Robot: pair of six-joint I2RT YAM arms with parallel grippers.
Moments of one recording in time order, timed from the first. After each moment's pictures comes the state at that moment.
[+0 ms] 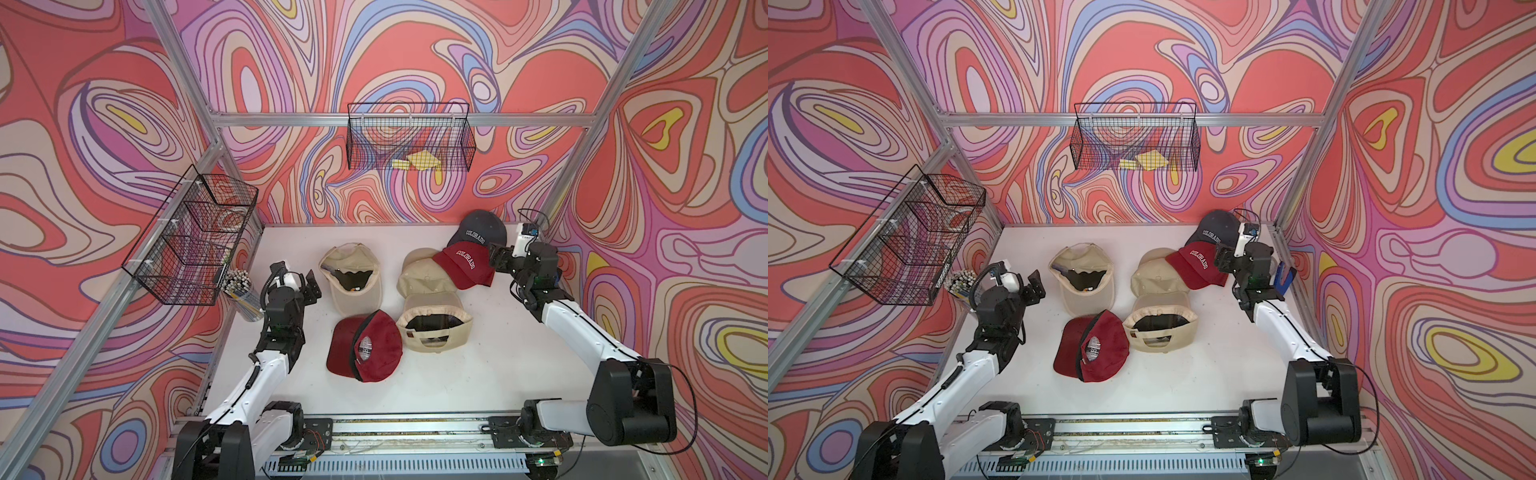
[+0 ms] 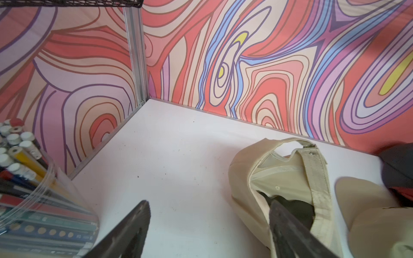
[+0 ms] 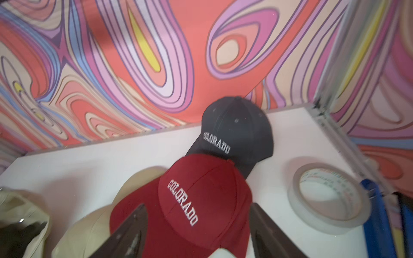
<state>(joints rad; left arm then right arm) -0.06 1.01 0.50 0.27 -0.18 -0.28 0.02 1.35 0.86 0.12 -0.13 0.22</state>
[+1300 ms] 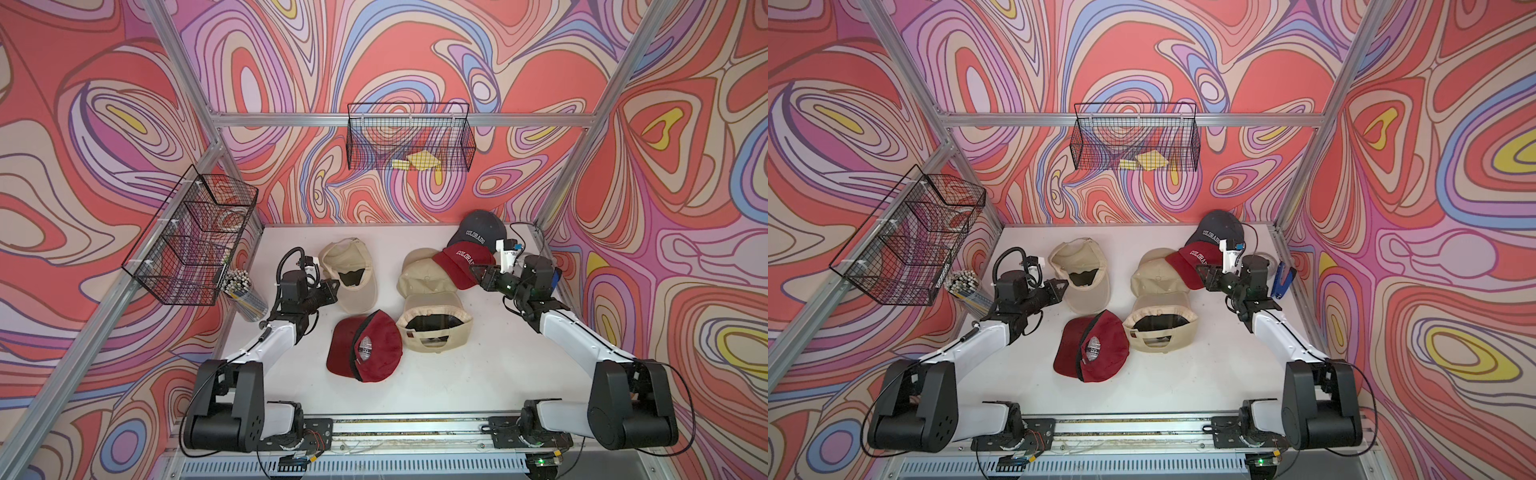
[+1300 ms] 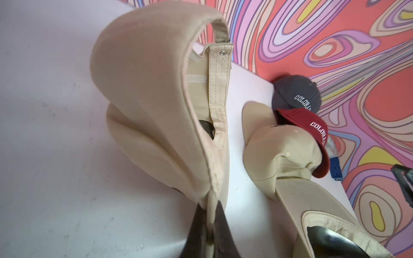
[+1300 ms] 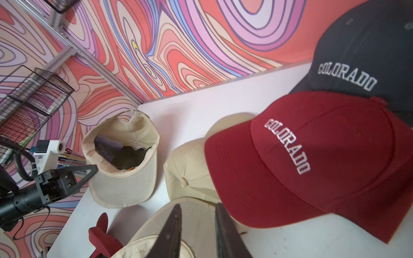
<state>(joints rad) -0.06 1.26 0.56 0.29 0.39 -0.49 0.02 1.31 0.72 0.26 -0.60 0.37</state>
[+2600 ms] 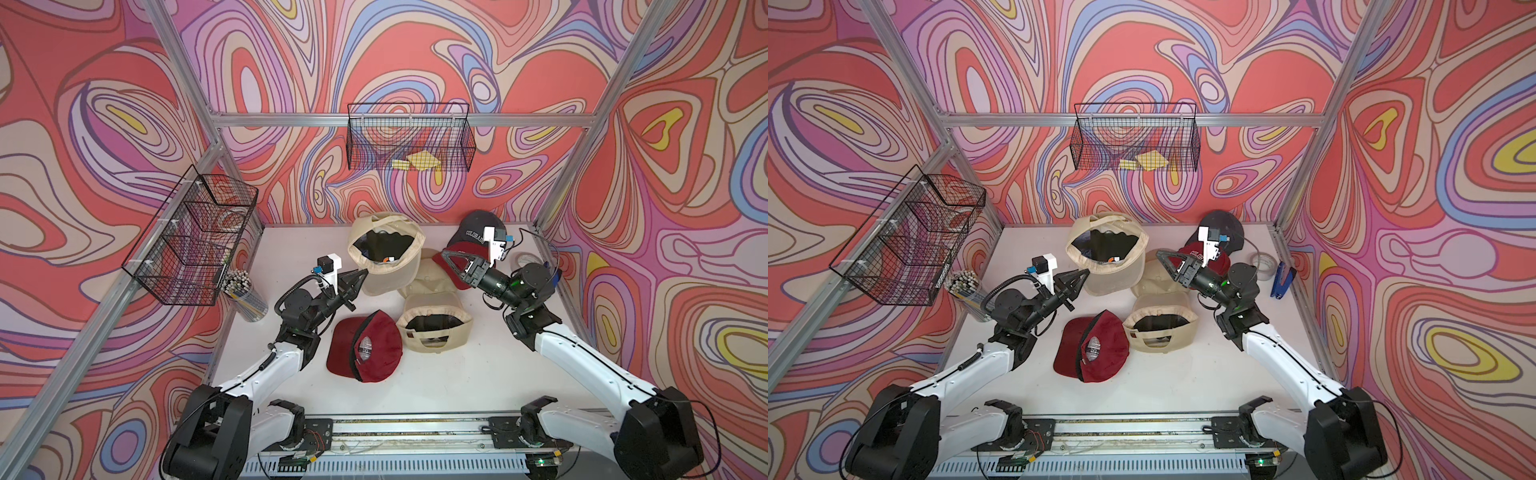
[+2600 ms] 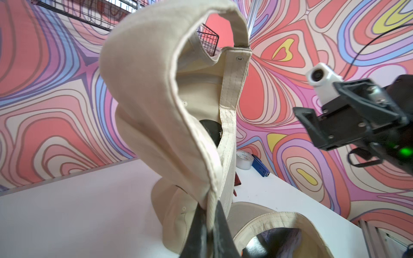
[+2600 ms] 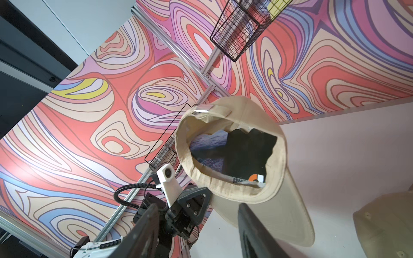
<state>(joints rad) -0.29 1.15 0.45 0.85 0.49 -0.32 0.38 1.11 0.74 0.59 -0.58 0.98</state>
